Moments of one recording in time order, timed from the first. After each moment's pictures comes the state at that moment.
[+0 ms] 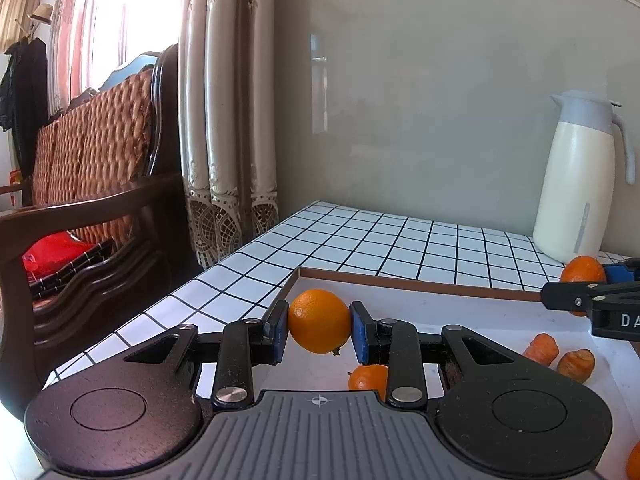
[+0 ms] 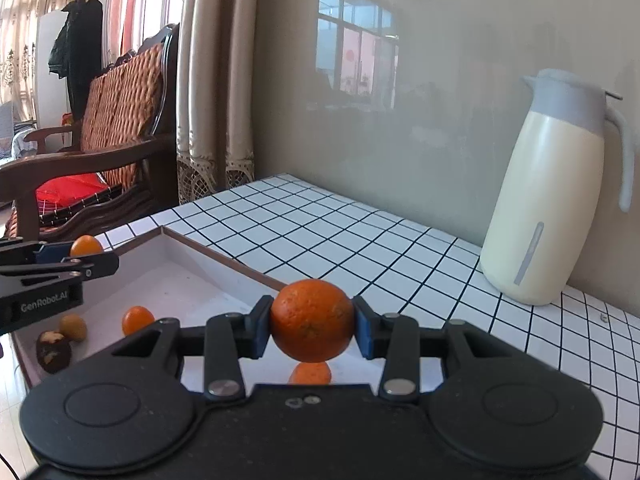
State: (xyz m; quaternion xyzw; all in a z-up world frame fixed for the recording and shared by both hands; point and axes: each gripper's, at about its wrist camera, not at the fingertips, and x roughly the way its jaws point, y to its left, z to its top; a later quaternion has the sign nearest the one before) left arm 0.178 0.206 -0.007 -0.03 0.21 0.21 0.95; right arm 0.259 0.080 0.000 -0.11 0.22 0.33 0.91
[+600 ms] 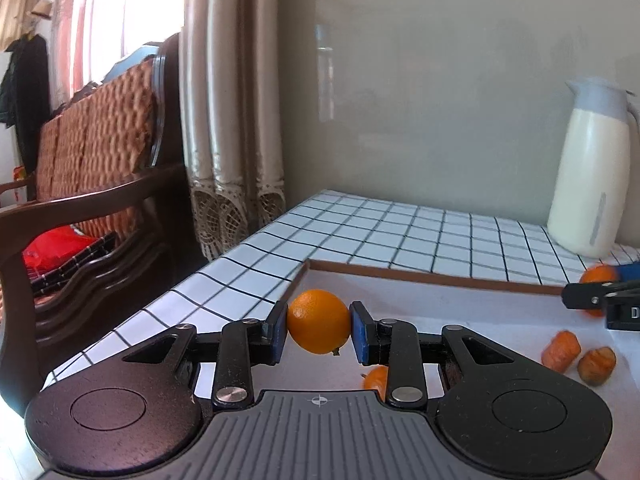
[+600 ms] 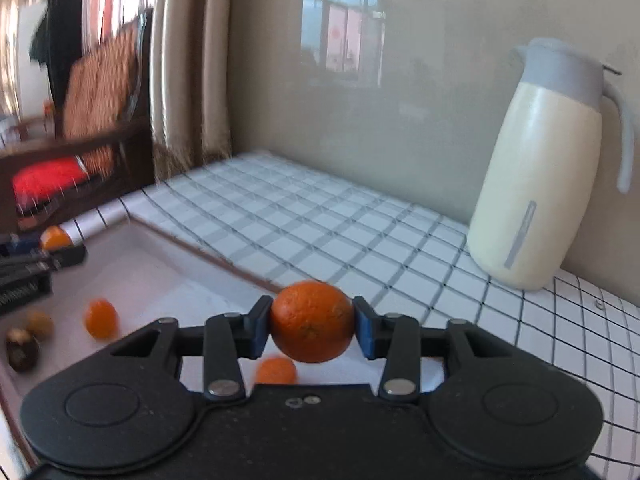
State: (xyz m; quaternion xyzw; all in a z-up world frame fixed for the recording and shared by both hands) left arm 0.189 0.212 -0.012 -0.02 0.22 0.22 0.95; right arm 0.280 0.074 -0.007 -0.12 0.24 0.29 0.92
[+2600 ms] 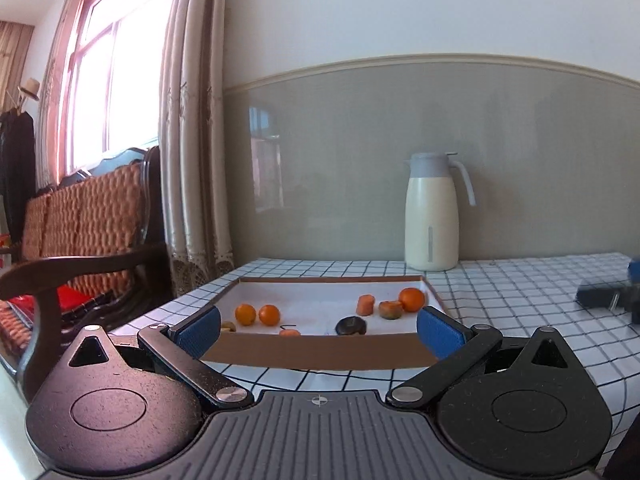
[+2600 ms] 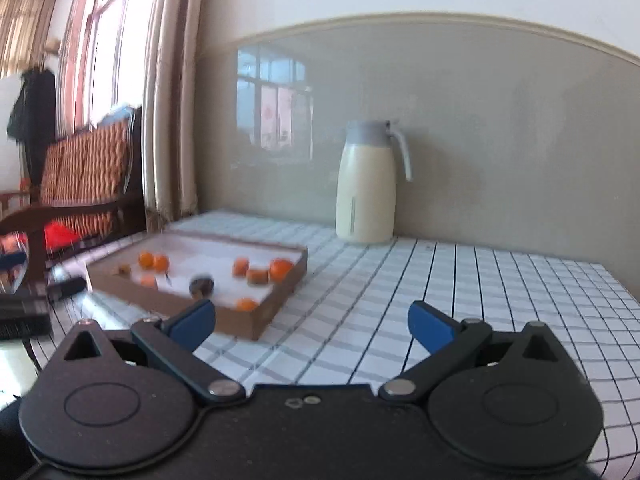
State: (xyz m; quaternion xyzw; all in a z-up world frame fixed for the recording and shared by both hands) left arm -0.068 0.046 0.011 0.03 0.10 0.14 0.98; right arm 0.018 -0.128 0.002 -0.06 0.16 0.21 0.96
